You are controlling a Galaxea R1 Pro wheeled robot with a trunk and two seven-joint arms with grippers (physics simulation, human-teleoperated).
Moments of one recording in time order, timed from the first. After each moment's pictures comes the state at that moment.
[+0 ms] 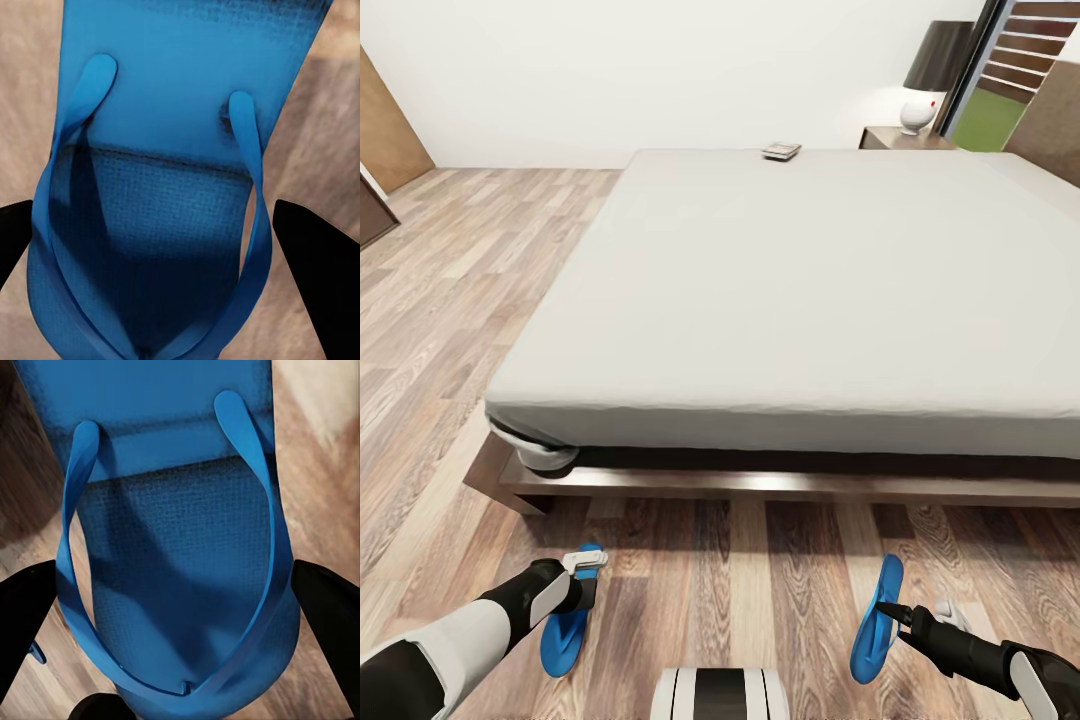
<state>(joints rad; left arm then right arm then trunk) -0.80 0.15 -0.78 -0.18 0.89 0.42 0.08 -0.39 -0.28 -0.43 -0.62 -0.29 0.75 0.77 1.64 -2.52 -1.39</state>
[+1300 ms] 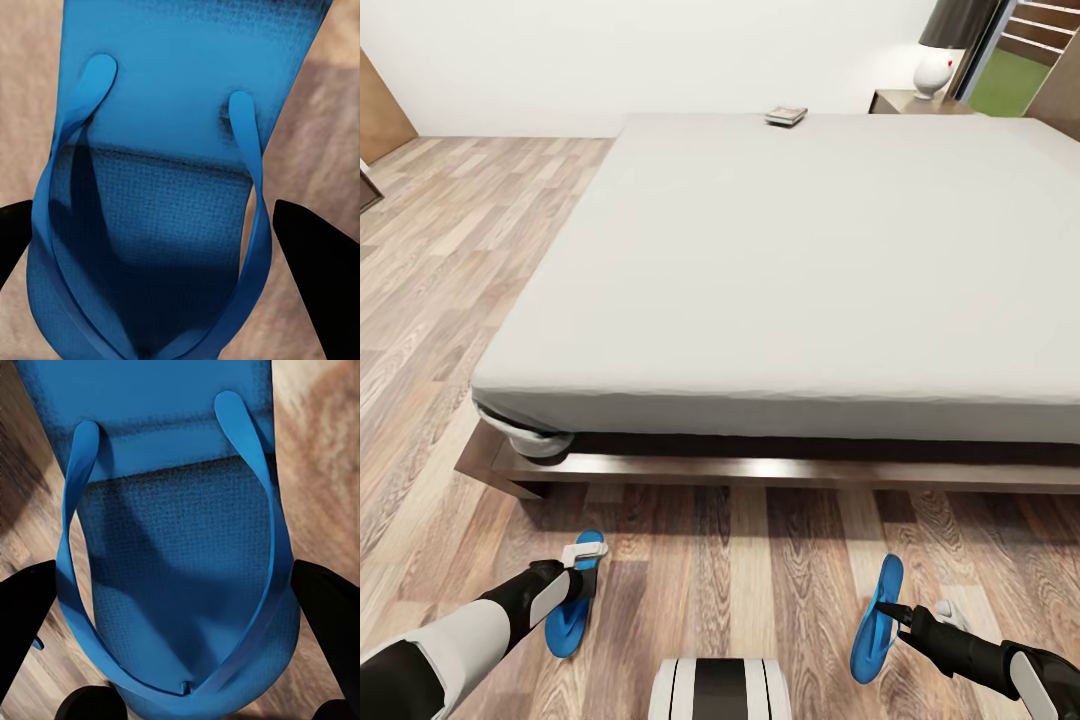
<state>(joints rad) -0.80 0.15 -0.77 -0.18 0.89 0.31 0.09 -0.39 -0.28 -0.43 -0.62 -0.29 0.75 0.77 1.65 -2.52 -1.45</state>
